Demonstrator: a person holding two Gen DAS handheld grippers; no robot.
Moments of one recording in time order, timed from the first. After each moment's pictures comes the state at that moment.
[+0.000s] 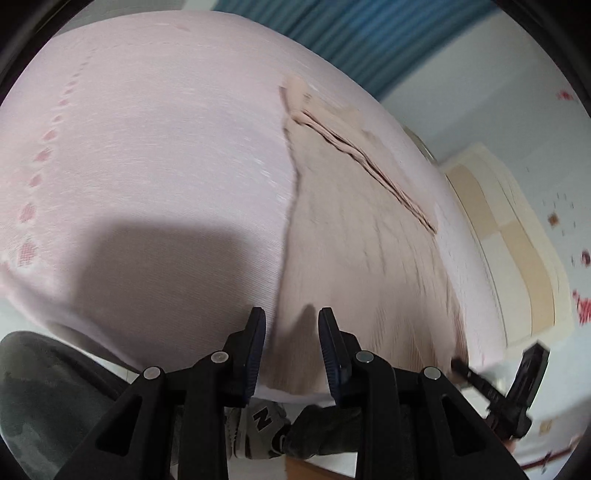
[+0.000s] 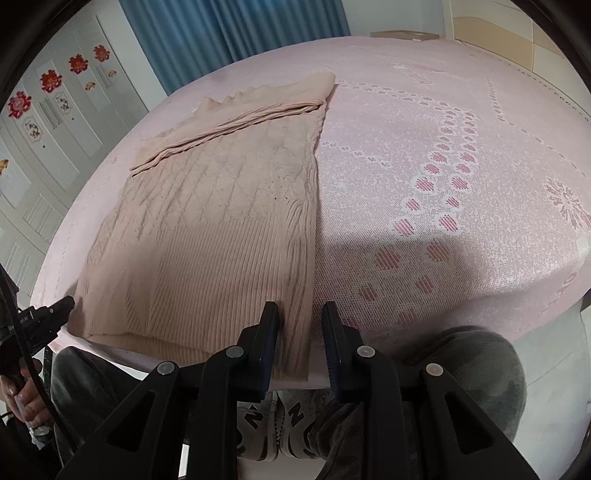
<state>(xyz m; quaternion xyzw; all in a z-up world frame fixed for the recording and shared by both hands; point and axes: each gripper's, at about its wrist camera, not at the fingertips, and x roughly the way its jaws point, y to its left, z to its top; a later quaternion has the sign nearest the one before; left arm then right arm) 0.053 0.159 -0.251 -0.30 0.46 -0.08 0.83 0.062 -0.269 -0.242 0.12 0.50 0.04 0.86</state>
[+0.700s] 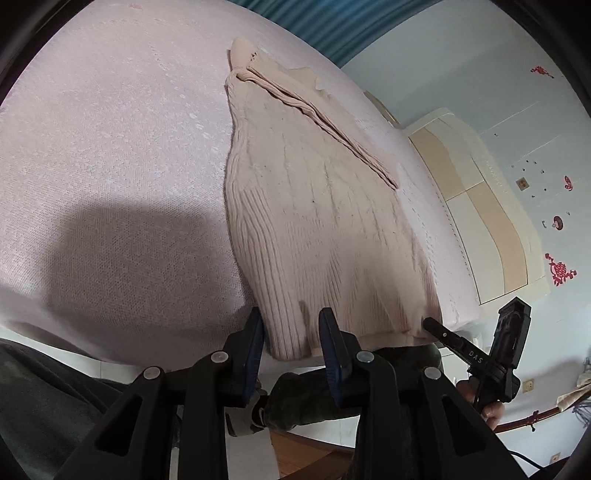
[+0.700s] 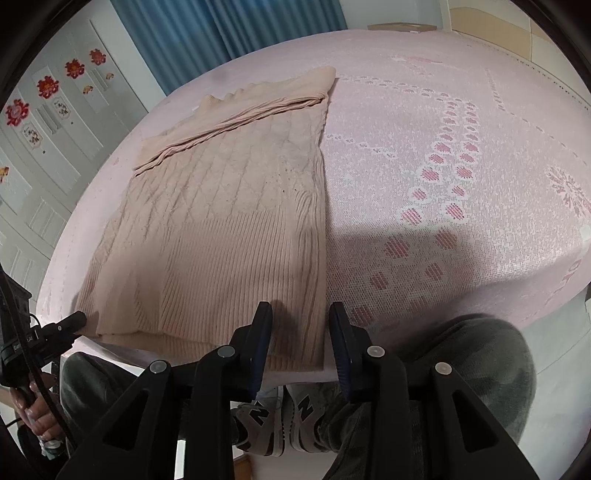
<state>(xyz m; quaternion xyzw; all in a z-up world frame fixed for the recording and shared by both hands) 0.053 0.126 -0.259 -0.28 0.49 -0.18 0.81 0.058 -0.264 -0.241 0.14 0.51 0.04 0.85</state>
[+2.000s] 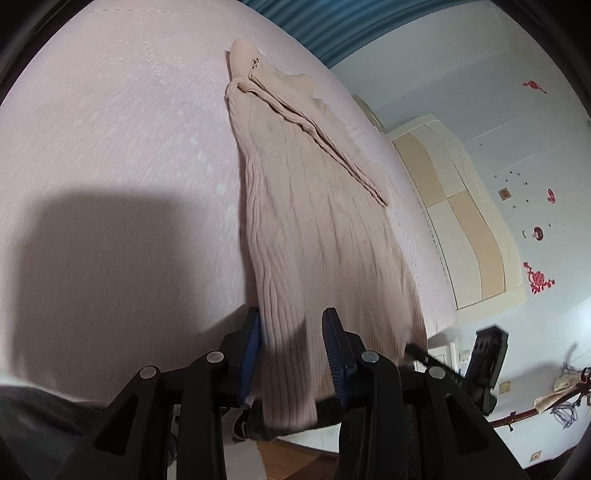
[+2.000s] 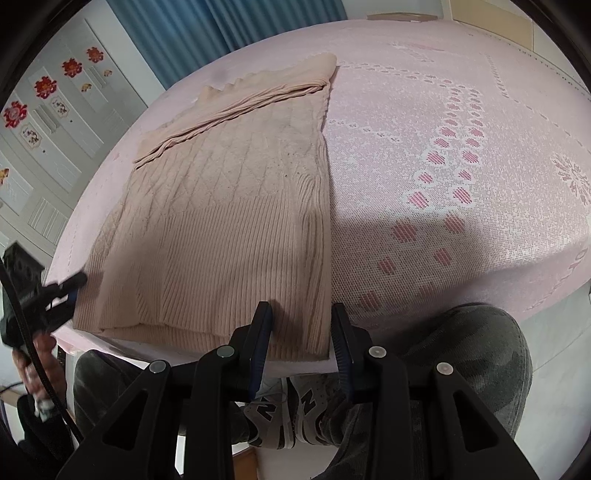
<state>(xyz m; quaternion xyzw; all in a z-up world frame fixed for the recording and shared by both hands) 0.076 0.155 -0.265 -0.32 0.48 -0.22 0.79 0.056 -0.262 -0.247 0.14 0.52 0.05 0.84</state>
